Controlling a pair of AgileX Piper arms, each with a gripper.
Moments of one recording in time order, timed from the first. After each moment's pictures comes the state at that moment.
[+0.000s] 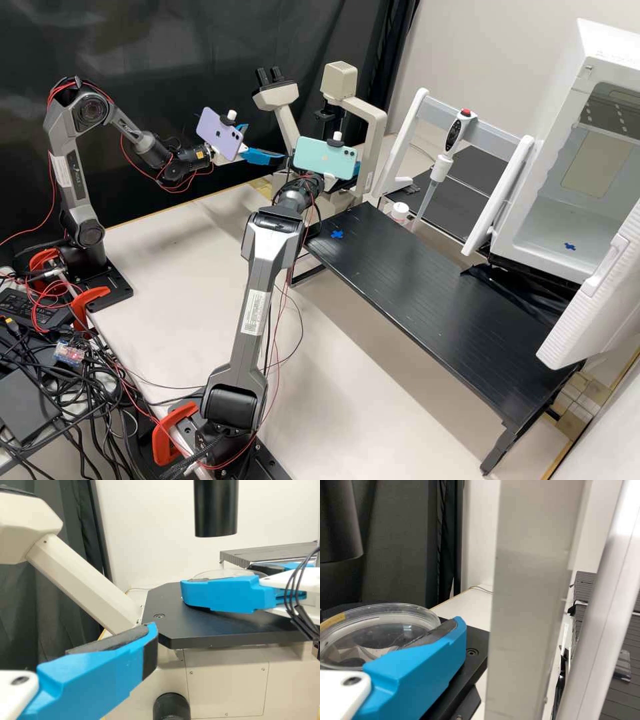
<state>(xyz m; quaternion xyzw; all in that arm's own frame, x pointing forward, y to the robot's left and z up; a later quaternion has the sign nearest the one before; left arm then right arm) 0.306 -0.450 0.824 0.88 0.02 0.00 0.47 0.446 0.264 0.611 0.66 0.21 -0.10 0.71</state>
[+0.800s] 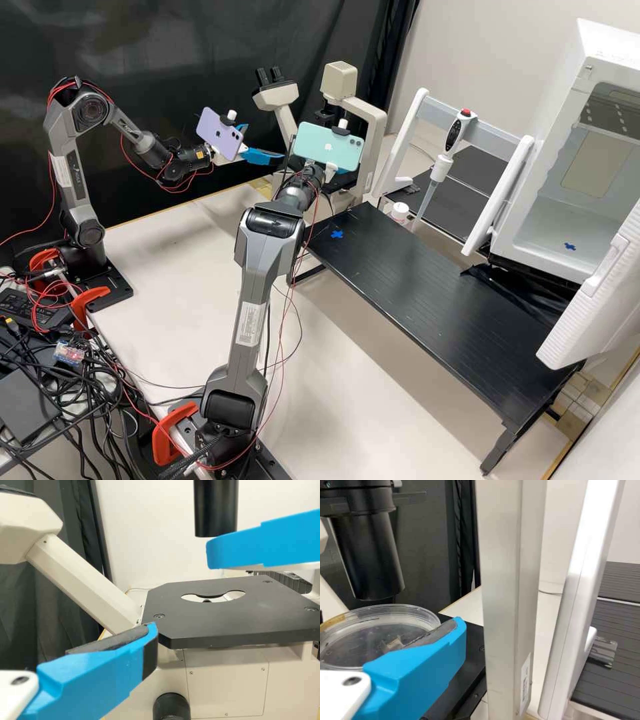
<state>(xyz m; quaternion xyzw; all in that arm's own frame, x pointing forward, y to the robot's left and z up) 0.306 -0.450 0.824 0.88 0.02 0.00 0.47 0.404 0.278 0.676 0.70 0.25 -0.05 0.67</state>
